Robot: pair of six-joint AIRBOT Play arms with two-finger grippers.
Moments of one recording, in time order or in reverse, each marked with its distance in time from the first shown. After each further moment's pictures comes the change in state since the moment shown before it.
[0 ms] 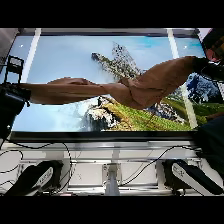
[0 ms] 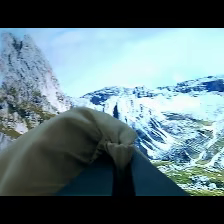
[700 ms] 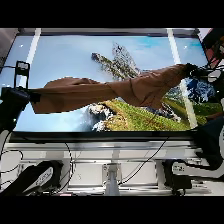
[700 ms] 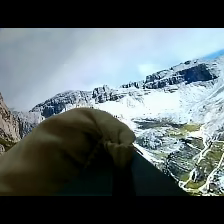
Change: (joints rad) left arm 0.009 -0.125 0.000 -0.242 -0.007 -0.002; right arm -0.037 -0.346 0.008 0.055 -0.264 0.004
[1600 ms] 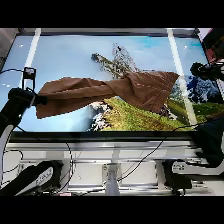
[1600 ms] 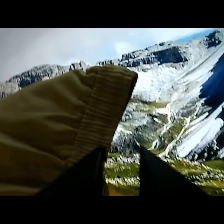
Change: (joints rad) left arm -0.001 -0.036 0.000 -0.087 -0.039 -0.021; right arm -0.084 0.004 0.194 -0.038 0.409 -0.111
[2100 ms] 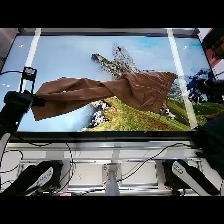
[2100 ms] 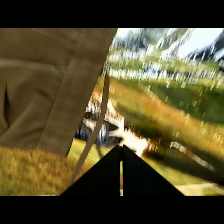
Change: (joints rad) left arm -0.044 0.087 -0.043 0.028 0.008 0.119; right arm -0.032 0.441 -0.290 -0.006 0.308 -0.135
